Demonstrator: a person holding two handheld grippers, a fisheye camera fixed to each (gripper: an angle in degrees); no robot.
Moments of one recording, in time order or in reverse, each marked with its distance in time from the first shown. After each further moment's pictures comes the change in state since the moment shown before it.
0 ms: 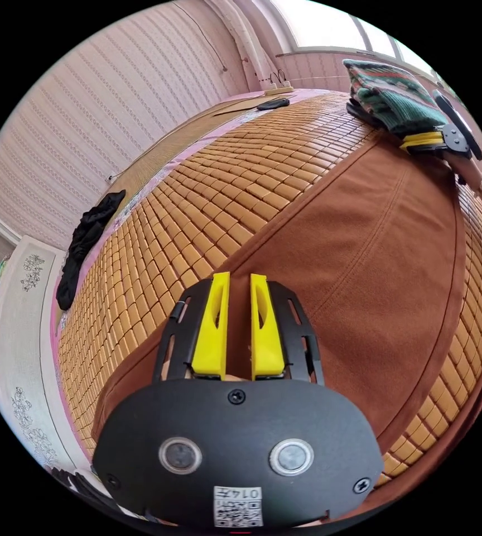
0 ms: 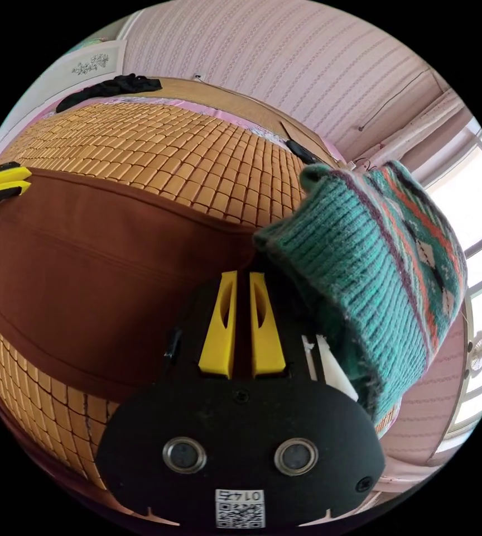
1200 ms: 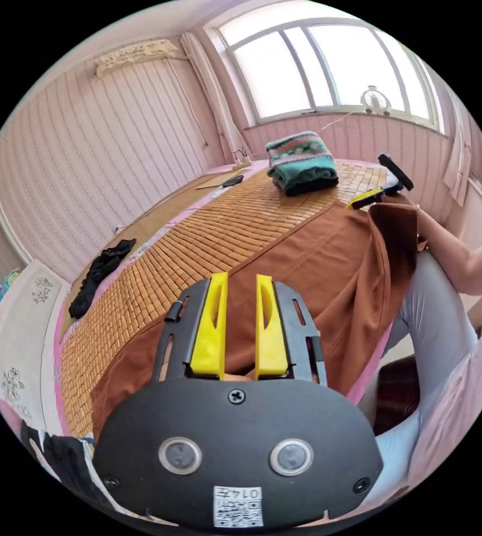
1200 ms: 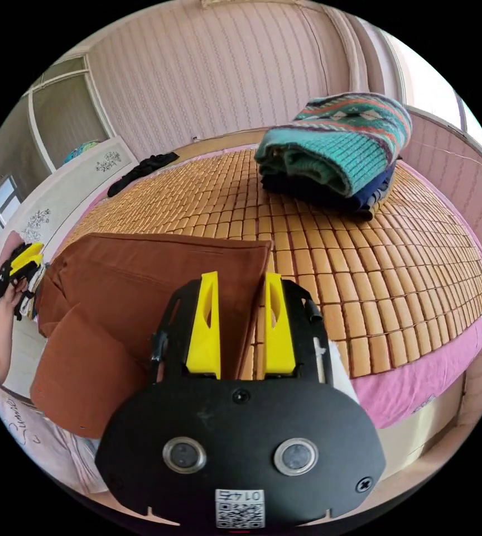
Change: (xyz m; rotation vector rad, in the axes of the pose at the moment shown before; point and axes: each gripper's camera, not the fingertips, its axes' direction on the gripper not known) left arm 0.084 0.139 -0.277 0.292 0.090 0.100; right arm 0.050 0.245 -0.084 0.192 -0.470 0.344
